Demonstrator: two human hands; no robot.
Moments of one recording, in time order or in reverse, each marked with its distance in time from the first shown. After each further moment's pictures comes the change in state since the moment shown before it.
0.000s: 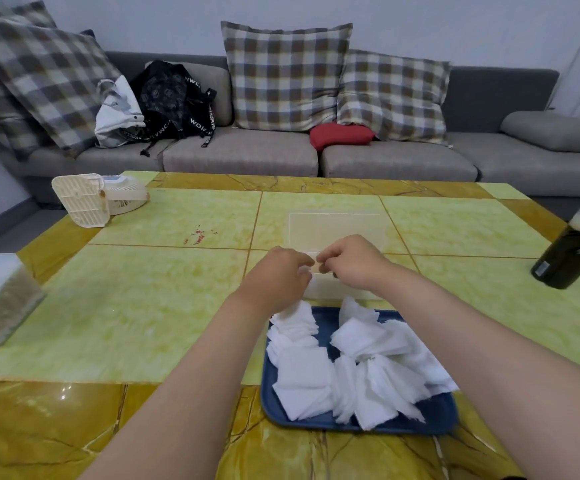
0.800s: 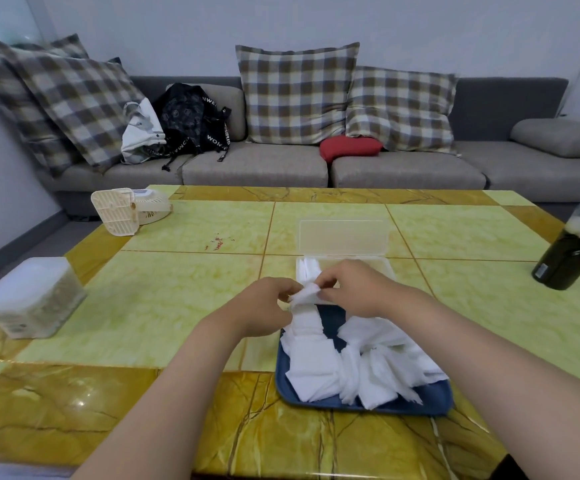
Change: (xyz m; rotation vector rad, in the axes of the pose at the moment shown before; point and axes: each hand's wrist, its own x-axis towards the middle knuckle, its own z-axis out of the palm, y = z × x) left_hand -0.069 -0.005 -0.036 -0.226 -0.230 -0.110; right_hand -0.051 -0.006 0.008 -0.273 -0.151 -0.276
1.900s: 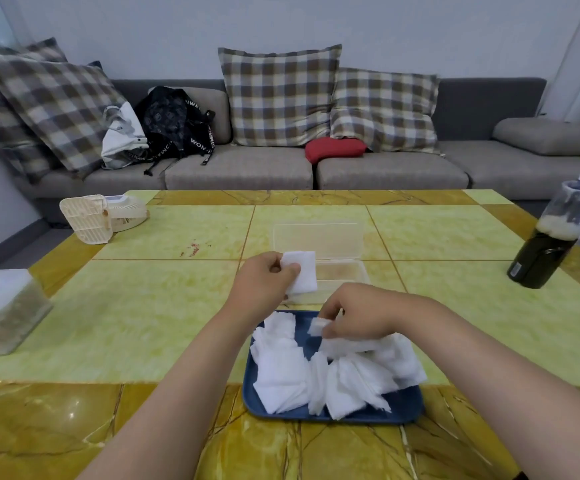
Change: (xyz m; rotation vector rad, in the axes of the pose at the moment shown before) left_hand 0.031 0.054 0.021 -0.410 0.400 -0.068; right_hand -0.039 0.027 -0.025 -0.091 -0.271 0.075
